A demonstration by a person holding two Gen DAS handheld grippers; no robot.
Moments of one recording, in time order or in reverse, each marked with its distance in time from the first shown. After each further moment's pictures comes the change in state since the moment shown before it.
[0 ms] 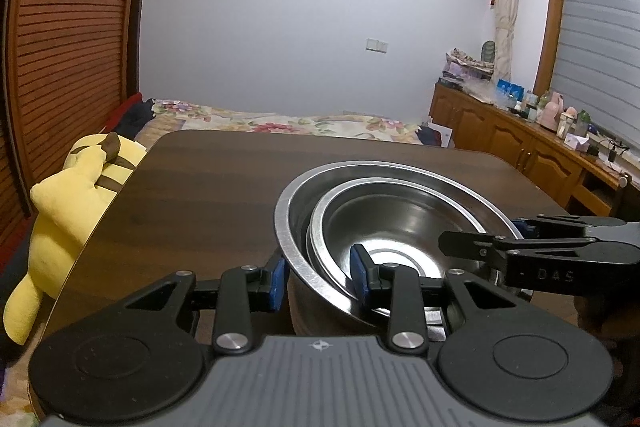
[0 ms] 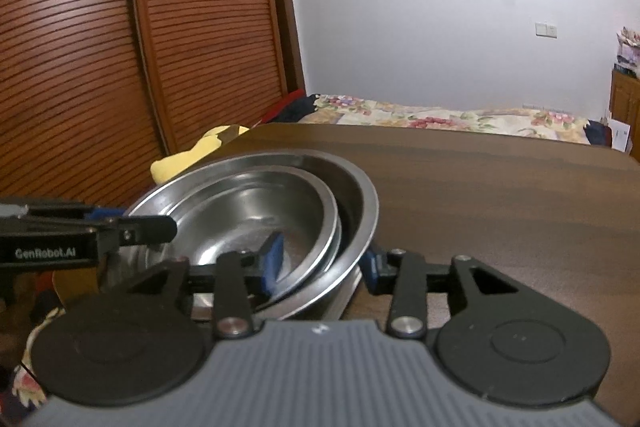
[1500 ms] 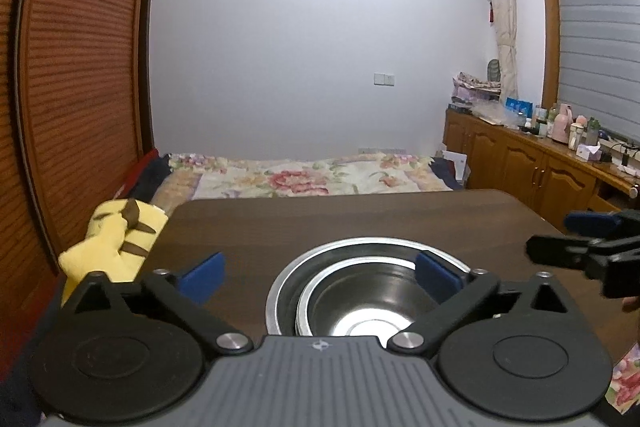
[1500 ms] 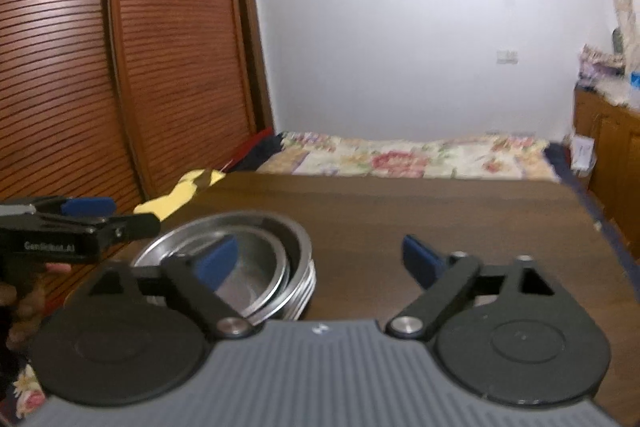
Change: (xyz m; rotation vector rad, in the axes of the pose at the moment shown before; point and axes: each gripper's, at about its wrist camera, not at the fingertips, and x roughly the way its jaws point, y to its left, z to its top) left arm -0.028 -0.033 0.035 0.086 -0.122 0.086; right arm -0.068 -0.019 0.018 0.036 -0.123 -0.102
